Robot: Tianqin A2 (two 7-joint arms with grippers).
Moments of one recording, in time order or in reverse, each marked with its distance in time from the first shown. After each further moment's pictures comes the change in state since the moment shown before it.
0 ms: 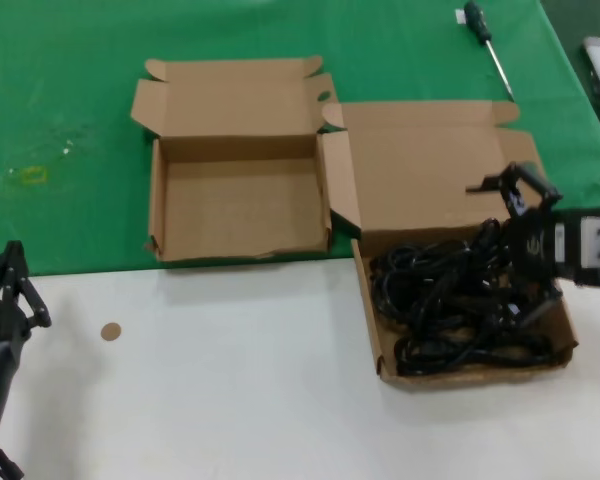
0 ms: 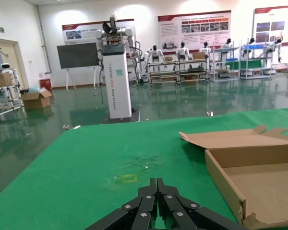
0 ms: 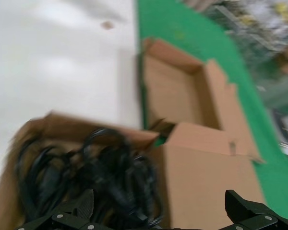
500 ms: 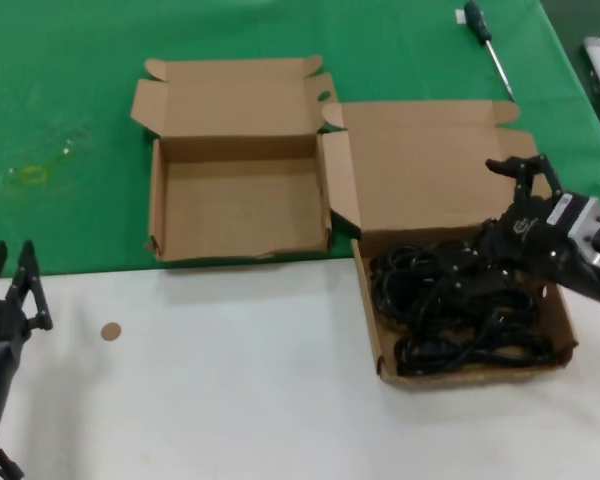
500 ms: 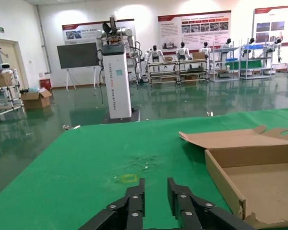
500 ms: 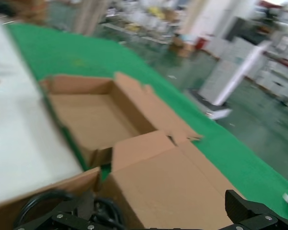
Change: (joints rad) left arm 0.000 0.000 0.000 0.000 0.000 0.000 0.000; right arm -0.255 -0.063 0.049 0.107 0.173 0.479 0.237
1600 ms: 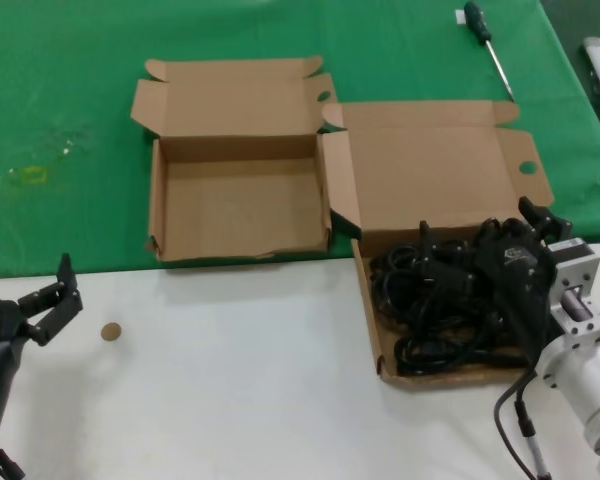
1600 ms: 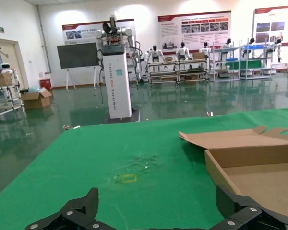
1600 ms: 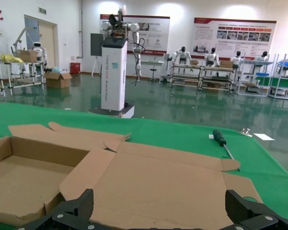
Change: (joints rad) left arm 0.000 0.000 0.000 0.000 0.000 0.000 0.000; right arm -0.287 -0.549 0.286 0.068 -0.046 0.368 0.025
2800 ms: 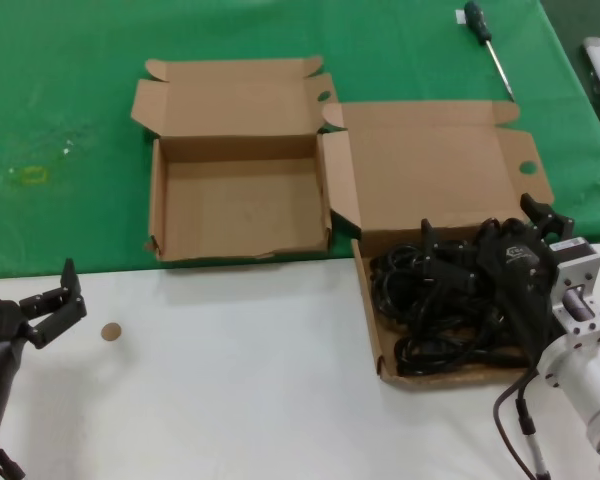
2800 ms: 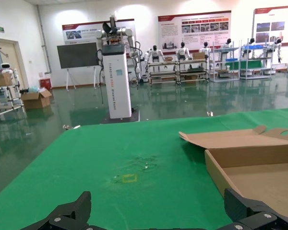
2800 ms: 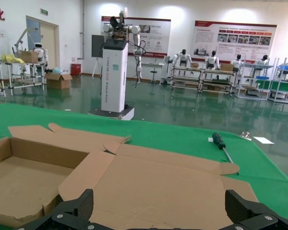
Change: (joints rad) left arm 0.000 0.000 0.000 0.000 0.000 0.000 0.000; right arm -0.005 -0.031 0.042 0.001 -0.030 -0.038 -0.011
